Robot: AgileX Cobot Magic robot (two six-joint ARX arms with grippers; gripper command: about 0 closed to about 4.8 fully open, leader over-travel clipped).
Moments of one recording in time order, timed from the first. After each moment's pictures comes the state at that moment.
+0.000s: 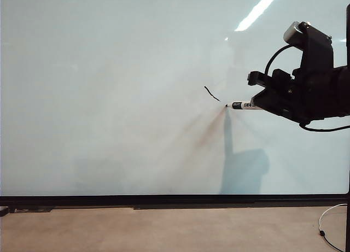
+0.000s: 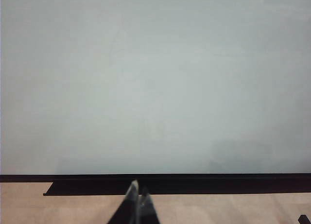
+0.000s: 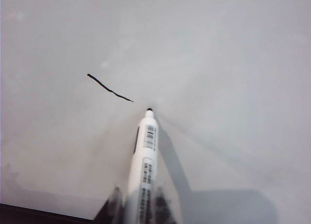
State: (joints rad) left arm 0.00 0.00 0.00 -0.04 0.00 -0.01; right arm 0.39 1.68 0.34 1.39 -0.02 0.27
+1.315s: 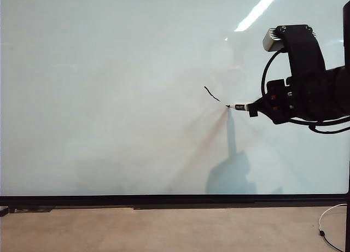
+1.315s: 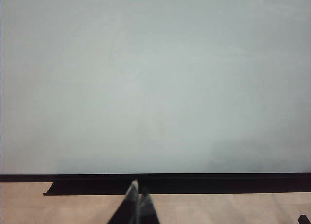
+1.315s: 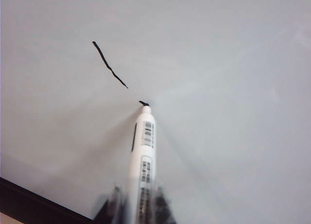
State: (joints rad) left arm 0.00 0.00 0.00 -0.04 0.00 -0.01; right arm 0.39 1.67 0.35 1.35 0.04 -0.18
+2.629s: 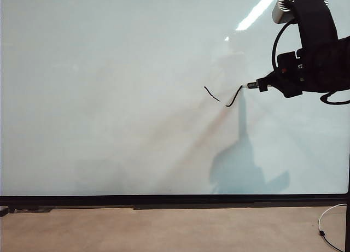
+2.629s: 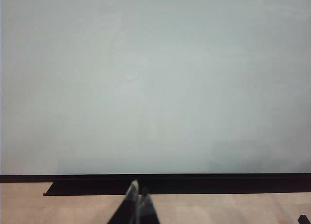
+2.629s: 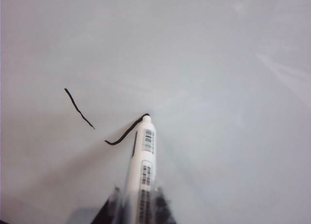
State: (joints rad) left arm 0.00 0.00 0.00 -0.04 0.00 -0.01; right arm 0.38 1.48 0.34 1.23 0.08 -0.25
